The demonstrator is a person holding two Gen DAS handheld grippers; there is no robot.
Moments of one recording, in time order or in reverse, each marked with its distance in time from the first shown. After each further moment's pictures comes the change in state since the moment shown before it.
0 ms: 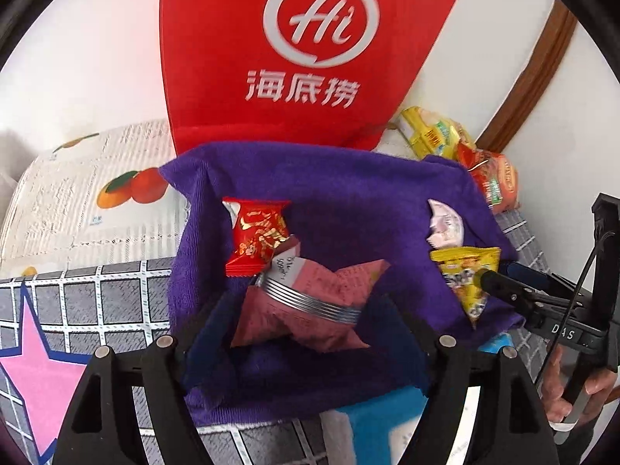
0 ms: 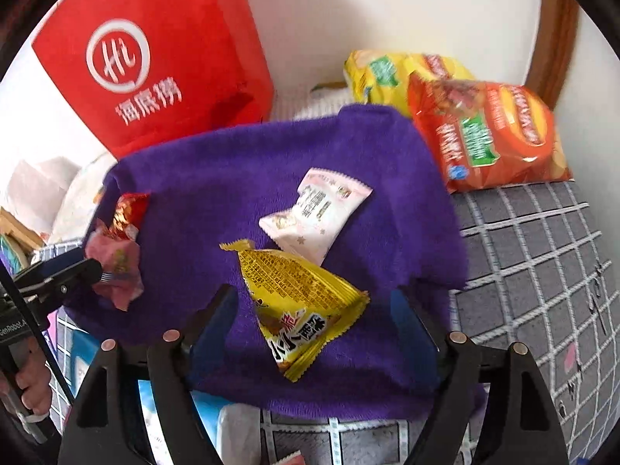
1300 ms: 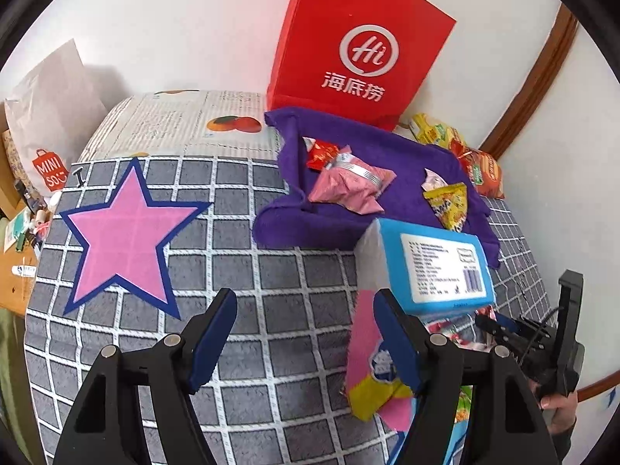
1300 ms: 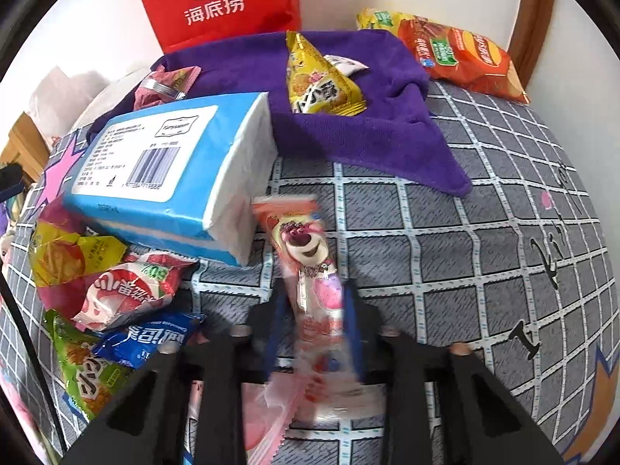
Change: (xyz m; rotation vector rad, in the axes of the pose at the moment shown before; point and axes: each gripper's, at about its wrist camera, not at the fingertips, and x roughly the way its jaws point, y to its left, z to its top) left arm -0.115 0.036 -0.120 -0.119 -0.049 0.040; right arm -0.045 0.007 -0.153 -0.122 0.066 -0.056
